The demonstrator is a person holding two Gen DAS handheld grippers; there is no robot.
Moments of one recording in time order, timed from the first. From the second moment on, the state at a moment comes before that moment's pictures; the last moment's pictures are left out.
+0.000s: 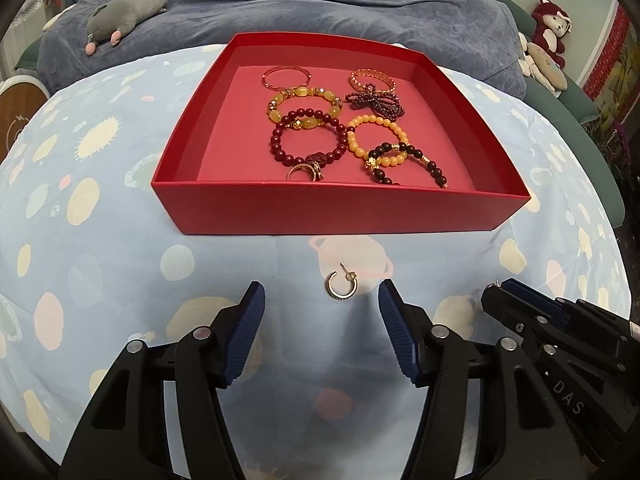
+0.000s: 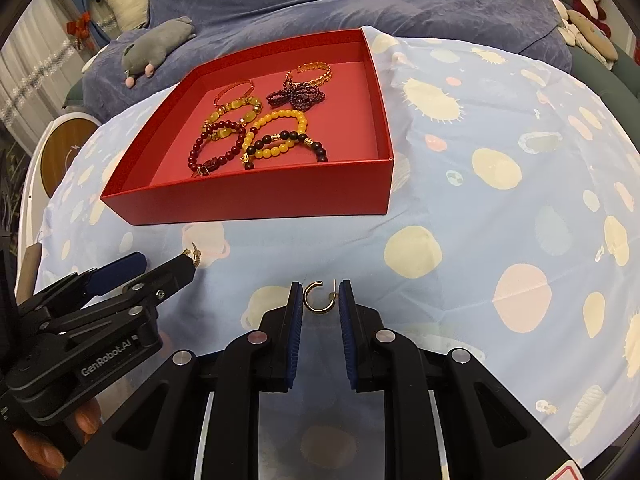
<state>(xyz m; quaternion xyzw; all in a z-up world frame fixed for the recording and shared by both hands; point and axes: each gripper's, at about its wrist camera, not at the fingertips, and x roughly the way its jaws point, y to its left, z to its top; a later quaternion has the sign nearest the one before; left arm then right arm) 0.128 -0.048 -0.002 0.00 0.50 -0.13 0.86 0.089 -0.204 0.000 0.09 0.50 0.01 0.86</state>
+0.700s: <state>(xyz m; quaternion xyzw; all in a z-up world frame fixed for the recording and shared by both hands) 0.131 -0.059 -0.007 0.04 0.49 -0.13 0.86 0.090 -0.205 0.002 0.11 0.50 0.02 0.86</state>
